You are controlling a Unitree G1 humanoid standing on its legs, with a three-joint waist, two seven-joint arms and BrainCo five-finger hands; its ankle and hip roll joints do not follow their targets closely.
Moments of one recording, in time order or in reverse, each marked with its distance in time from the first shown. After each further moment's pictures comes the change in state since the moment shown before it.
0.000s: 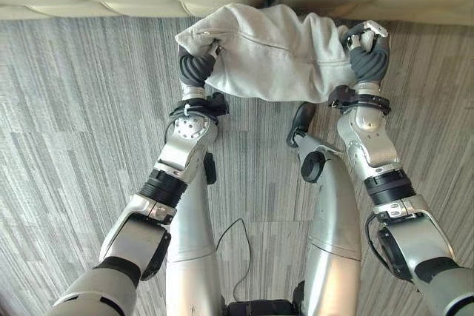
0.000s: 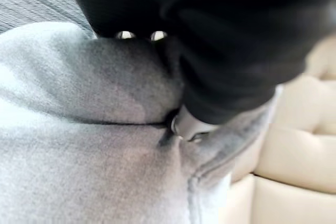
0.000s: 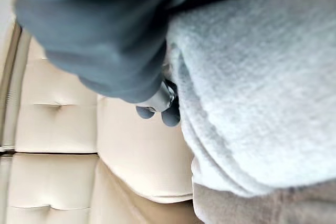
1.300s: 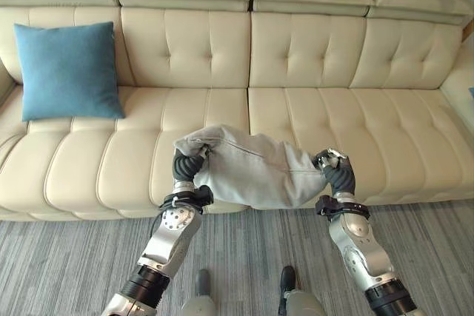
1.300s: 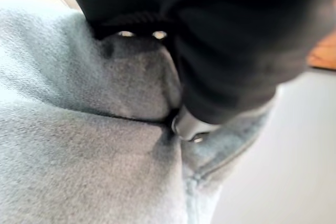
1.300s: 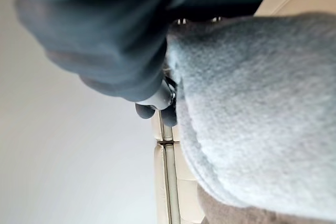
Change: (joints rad) left arm 0.605 0.000 -0.012 -0.207 0.049 0.021 -0.045; right arm 0.701 0.069 0.074 -0.320 0.027 0.102 0.116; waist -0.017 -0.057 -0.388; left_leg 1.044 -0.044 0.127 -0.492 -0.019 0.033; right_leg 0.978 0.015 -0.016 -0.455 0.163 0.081
